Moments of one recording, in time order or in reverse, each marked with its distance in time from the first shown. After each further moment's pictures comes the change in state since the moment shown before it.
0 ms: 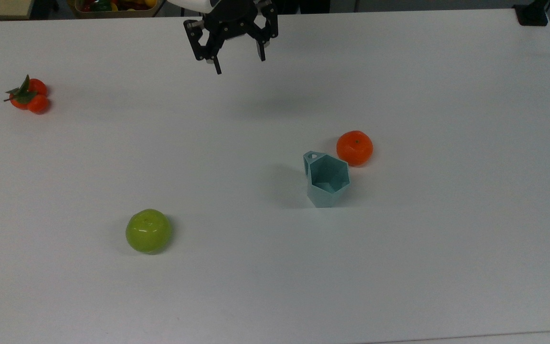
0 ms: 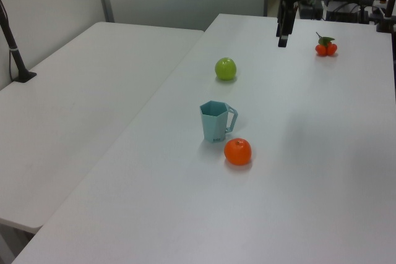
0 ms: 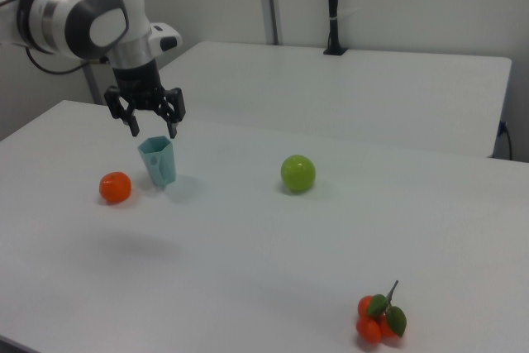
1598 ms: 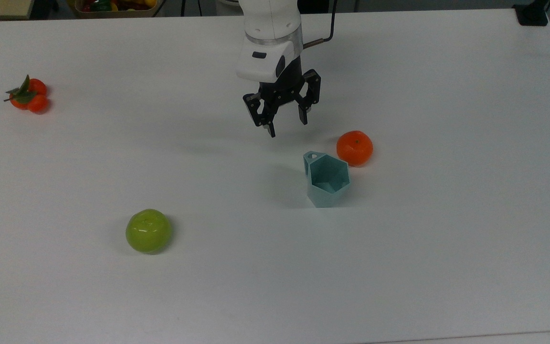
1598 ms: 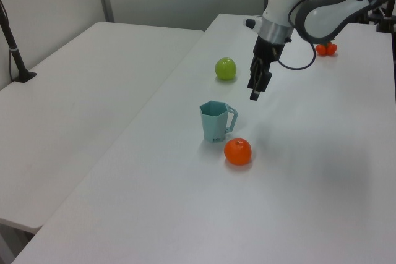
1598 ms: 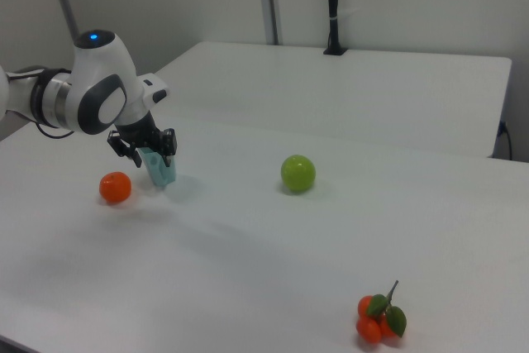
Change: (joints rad) arm 0.031 0.139 0.109 -0.204 0.006 0.528 0.000
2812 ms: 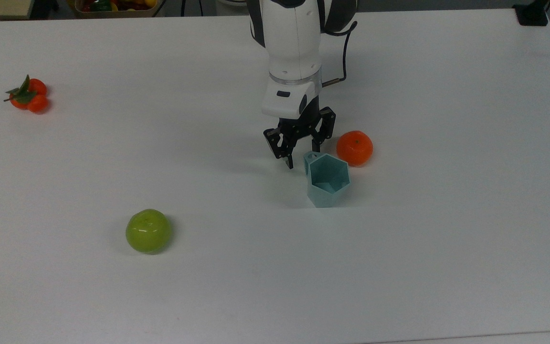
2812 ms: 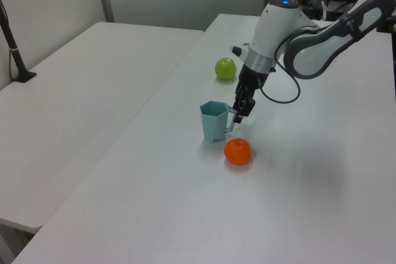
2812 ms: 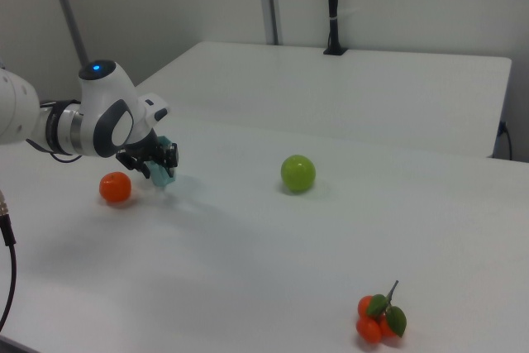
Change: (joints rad) arm 0.053 0.173 0.000 0.050 -0.114 0.182 0.101
